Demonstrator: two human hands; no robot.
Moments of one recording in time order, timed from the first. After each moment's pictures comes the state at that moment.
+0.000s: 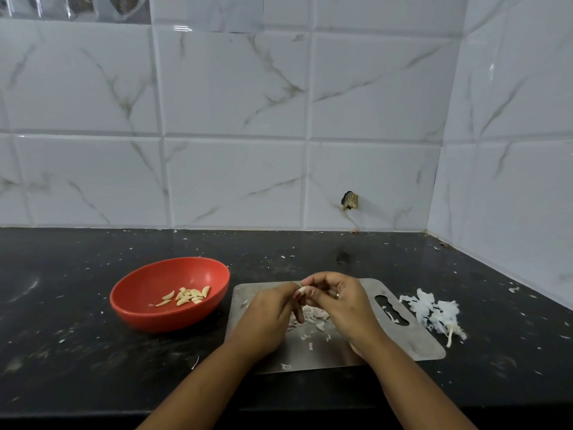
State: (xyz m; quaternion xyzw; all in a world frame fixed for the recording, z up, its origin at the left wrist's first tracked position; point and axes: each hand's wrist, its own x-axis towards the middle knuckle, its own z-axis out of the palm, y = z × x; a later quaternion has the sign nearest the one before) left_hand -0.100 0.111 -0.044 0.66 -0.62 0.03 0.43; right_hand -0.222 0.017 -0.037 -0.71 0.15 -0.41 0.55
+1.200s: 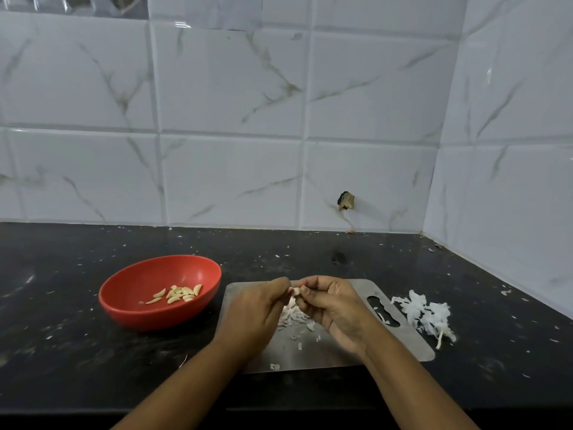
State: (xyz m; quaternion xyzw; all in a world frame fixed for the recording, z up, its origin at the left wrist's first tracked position) left_hand -0.094 0.112 -0.048 0.61 -0.64 0.14 0.44; right_hand -0.232 0.016 -0.024 -0.59 0.13 -0.28 0.75
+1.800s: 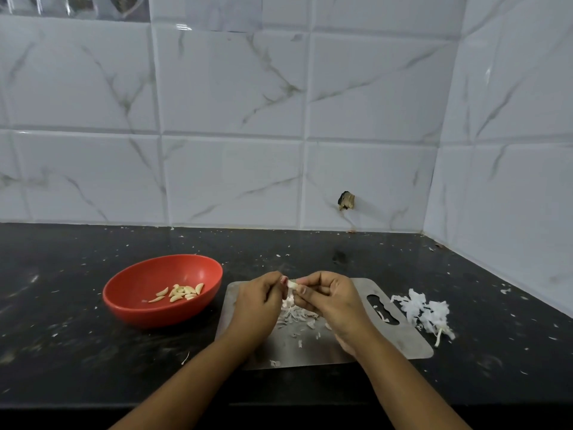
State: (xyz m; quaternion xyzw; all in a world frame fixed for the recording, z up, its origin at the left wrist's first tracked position) left_hand -0.107 0.105 -0.042 0.65 -0.52 0.04 0.55; right_hand -0.225 0.016 -0.035 -0.64 0.16 -0.38 0.65
